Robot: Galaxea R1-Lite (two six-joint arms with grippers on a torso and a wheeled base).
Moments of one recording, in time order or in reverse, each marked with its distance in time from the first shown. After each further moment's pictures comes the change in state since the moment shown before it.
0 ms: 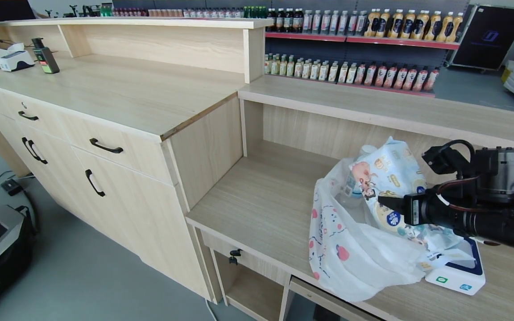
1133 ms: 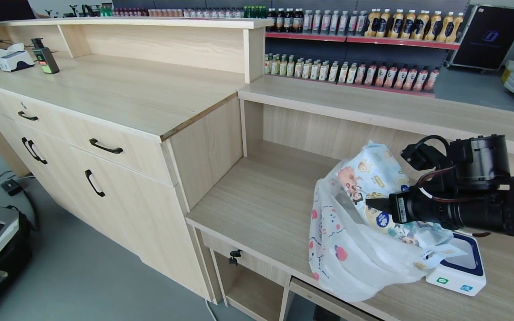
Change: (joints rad) left arm 0.000 0.000 0.000 0.000 0.000 0.000; right arm 0.054 0.031 -0.148 0.226 0.001 -0.019
